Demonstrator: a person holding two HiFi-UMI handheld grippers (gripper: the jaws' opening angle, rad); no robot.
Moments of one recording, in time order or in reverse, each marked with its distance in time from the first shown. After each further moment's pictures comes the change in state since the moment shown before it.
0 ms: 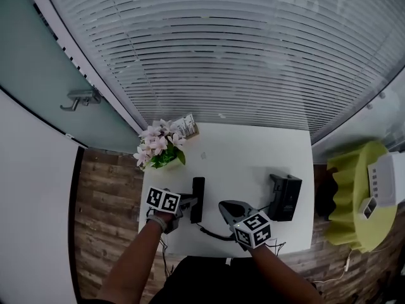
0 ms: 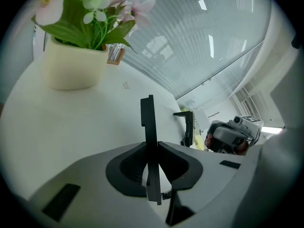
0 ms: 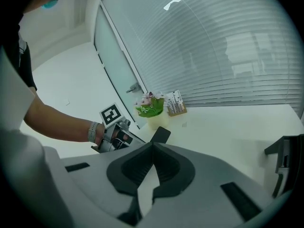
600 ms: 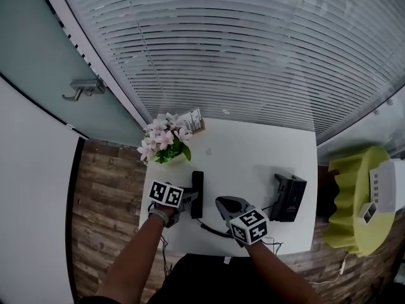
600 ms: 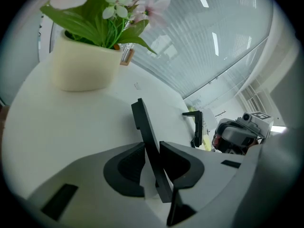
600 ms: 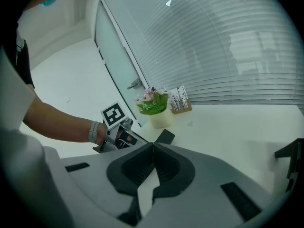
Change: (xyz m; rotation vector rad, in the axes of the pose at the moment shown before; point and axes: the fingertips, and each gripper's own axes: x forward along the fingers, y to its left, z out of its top) left arm 0.001 0.032 0.001 -0.010 0.003 0.070; right arm 0.032 0.007 -0.001 -0.015 0.035 0.017
